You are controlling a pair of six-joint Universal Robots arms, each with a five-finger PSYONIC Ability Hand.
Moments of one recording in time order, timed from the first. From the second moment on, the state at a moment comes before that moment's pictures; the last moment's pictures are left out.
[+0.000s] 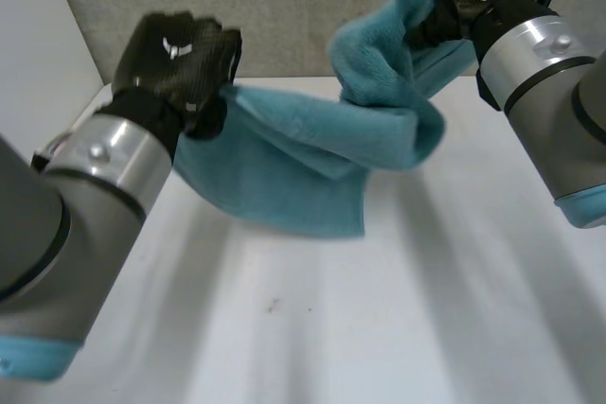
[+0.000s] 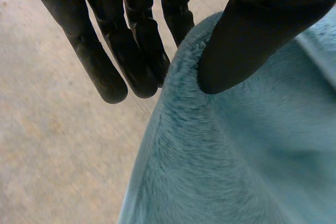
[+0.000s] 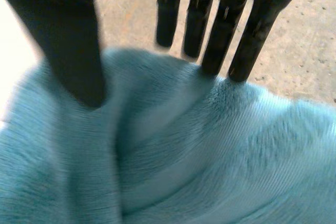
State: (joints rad) left arm 4.08 -1.65 -1.50 3.27 -1.67 3.50; right arm 2.02 -1.32 1.22 -0.18 1.45 3.00; left_hand 1.12 1.20 1.19 1.19 0.98; right_hand 0.51 0.65 0.66 0.68 0.52
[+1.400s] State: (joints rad) left arm 4.04 -1.49 -1.33 3.27 -1.66 3.51; right arm 1.90 -1.38 1.49 -0.04 1.41 3.14; left_hand 1.12 1.20 1.19 1.20 0.98; right_hand 0.98 1.18 1.16 1.19 0.96
